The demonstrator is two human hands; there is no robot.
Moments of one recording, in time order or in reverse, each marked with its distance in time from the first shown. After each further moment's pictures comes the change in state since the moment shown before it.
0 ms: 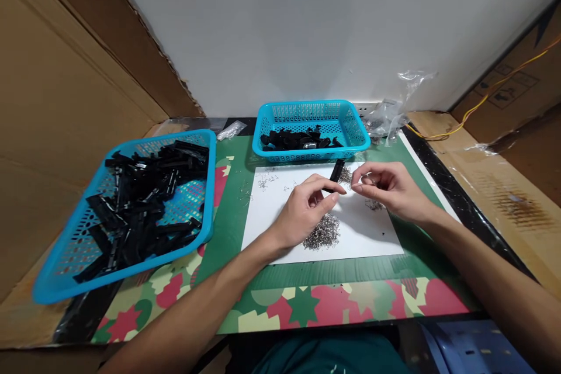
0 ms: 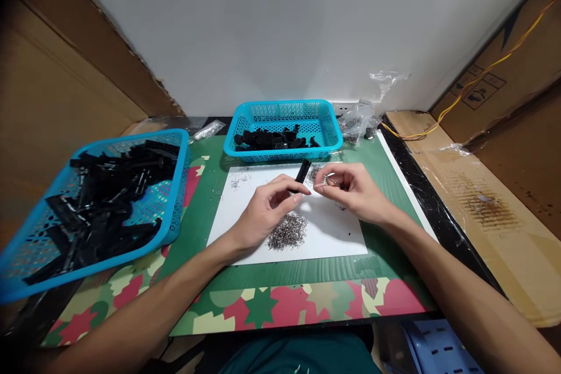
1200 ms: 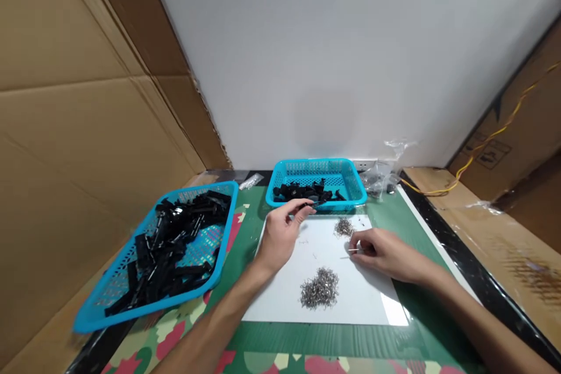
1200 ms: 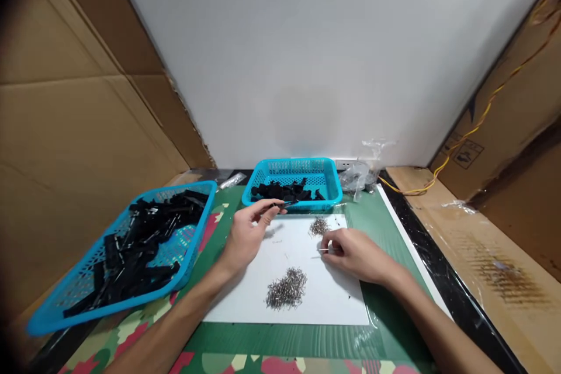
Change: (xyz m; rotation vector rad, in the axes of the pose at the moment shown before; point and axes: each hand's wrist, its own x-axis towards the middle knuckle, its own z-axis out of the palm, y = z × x) left_hand 0.017 0.022 -0.045 0.343 0.420 0.040; right_hand 0.007 0.016 -0.006 -0.615 -0.219 -0.025
